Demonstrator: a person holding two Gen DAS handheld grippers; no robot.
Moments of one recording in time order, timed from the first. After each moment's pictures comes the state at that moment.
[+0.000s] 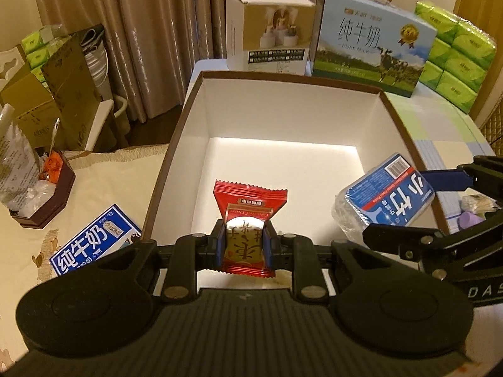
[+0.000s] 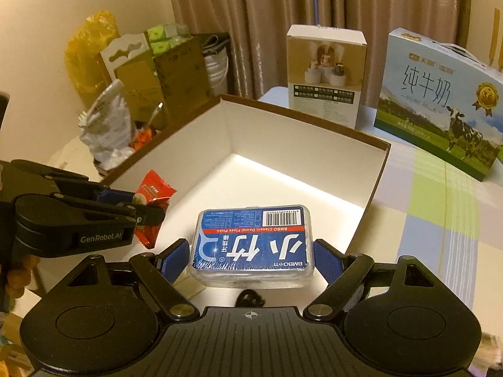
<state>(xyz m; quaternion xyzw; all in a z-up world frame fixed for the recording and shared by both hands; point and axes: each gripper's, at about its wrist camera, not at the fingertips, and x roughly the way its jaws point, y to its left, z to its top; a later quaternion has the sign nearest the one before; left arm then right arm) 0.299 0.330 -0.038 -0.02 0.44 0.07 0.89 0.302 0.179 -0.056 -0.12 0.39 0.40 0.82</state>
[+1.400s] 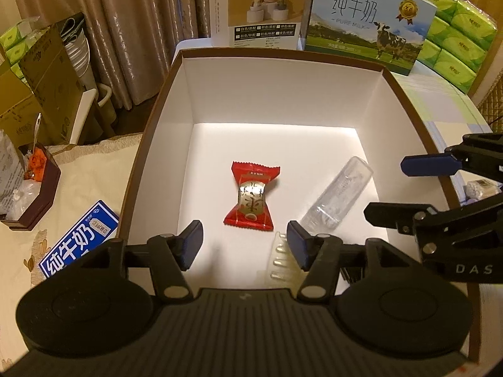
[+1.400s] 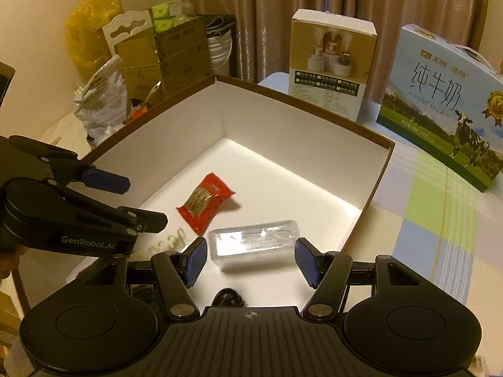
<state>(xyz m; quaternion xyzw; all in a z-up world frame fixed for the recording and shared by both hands) 0.321 0.332 -0.057 -0.02 0.48 0.04 0.88 0.313 0.185 -0.067 -0.16 0.40 0.41 0.80</state>
